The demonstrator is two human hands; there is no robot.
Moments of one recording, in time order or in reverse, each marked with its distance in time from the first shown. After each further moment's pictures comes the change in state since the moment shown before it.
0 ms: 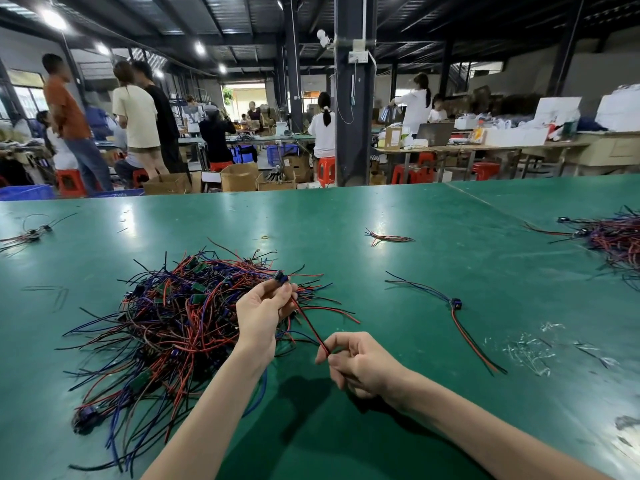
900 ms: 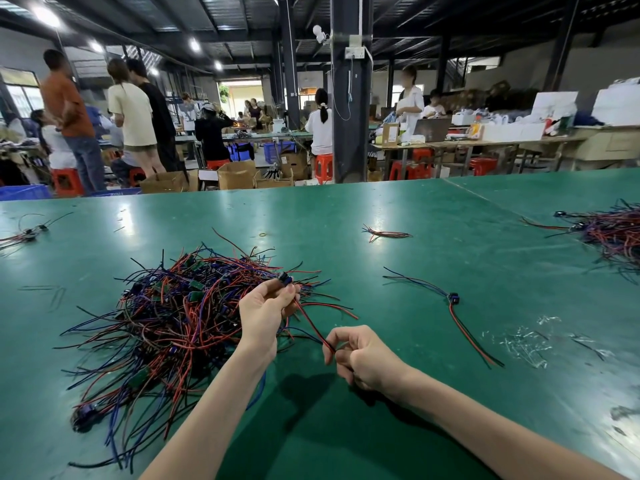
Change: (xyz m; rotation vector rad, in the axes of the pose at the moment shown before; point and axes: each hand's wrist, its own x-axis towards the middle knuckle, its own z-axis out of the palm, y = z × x) left_hand -0.003 -0.007 0.003 0.068 -0.029 0.019; right_hand 0.005 0.009 -0.008 -0.127 0.112 -0.012
